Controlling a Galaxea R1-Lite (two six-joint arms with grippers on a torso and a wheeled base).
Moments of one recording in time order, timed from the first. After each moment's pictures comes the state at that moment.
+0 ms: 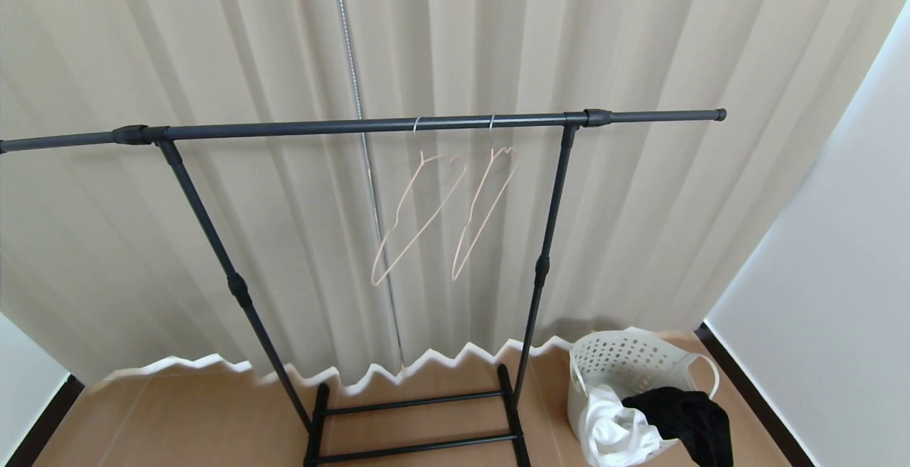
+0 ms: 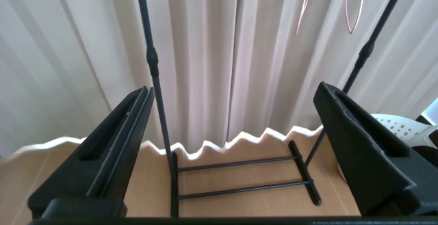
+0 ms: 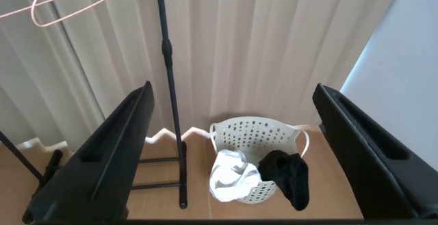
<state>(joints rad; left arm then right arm) 0.00 0.00 0.00 -0.02 -0.01 0.00 0.00 0.00 0.00 -0.01 -0.02 0.02</state>
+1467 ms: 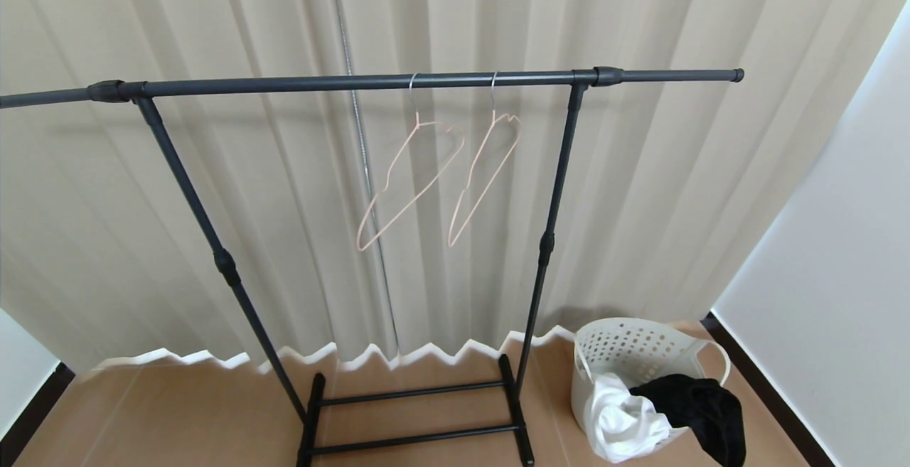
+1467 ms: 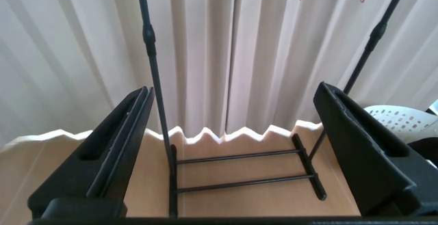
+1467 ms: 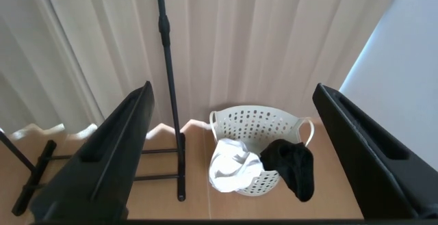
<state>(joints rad) 0.00 0.00 0.00 -0.02 -0.01 0.00 0.00 0.00 0.00 -0.01 -0.02 0.01</state>
